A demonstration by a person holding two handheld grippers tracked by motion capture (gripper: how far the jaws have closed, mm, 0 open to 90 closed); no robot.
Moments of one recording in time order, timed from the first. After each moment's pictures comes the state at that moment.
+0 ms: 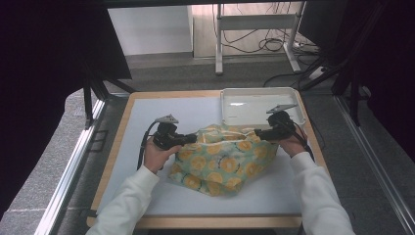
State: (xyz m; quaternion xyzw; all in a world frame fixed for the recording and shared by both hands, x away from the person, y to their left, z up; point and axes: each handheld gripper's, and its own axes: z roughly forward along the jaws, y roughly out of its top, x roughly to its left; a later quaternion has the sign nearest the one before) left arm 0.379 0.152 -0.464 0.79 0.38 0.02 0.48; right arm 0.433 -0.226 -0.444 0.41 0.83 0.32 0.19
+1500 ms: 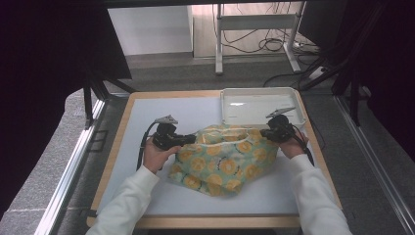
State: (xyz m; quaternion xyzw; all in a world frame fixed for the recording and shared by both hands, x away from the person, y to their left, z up) left arm 0.380 0.154 -0.468 0.79 0.39 0.02 0.47; right arm 0.436 -0.234 -0.462 0.39 0.85 0.31 0.16
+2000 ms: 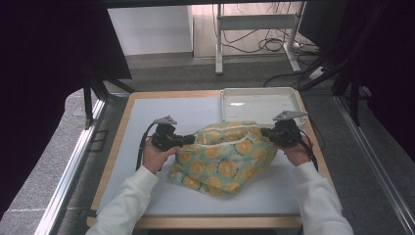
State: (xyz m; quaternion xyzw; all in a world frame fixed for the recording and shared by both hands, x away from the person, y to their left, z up) left arm 0.377 0.157 -0.469 0.79 0.39 0.02 0.48; right arm 0.401 -0.240 -0.440 0.36 0.82 0.39 0.18
